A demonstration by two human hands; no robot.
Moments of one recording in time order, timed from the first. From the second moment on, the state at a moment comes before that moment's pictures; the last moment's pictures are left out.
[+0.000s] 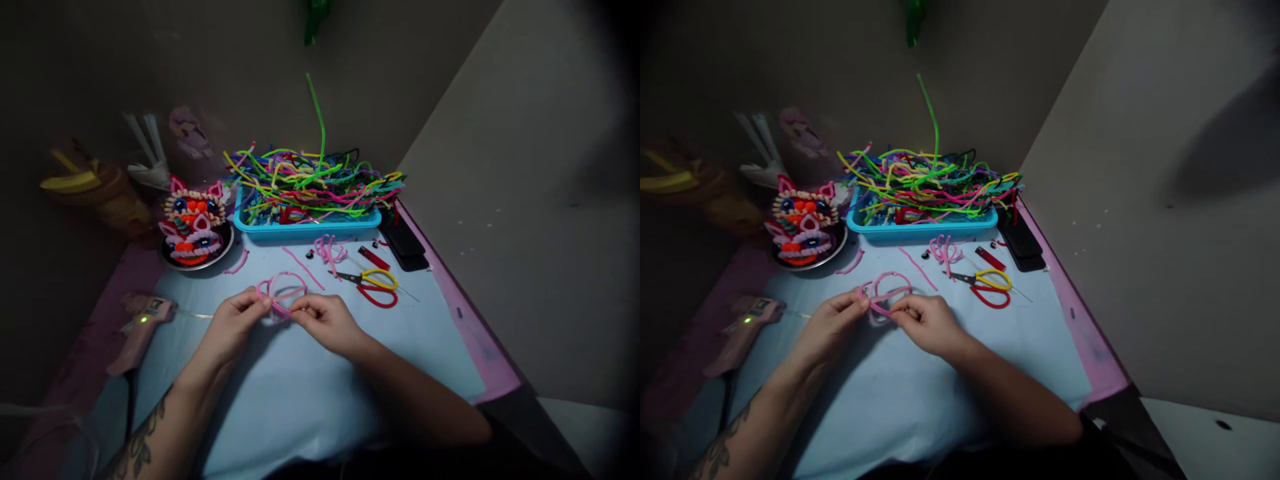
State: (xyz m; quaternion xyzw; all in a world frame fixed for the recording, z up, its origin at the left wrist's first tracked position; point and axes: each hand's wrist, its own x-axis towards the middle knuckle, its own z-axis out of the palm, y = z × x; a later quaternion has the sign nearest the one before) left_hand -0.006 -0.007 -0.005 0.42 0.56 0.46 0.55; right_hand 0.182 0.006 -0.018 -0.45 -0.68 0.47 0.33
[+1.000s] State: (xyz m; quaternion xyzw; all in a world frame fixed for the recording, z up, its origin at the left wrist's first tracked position) left_hand -0.046 -0.005 -0.012 0.73 0.57 0.23 0.30; right_hand 0.195 0.027 -0.034 -0.39 -0.81 0.35 0.28
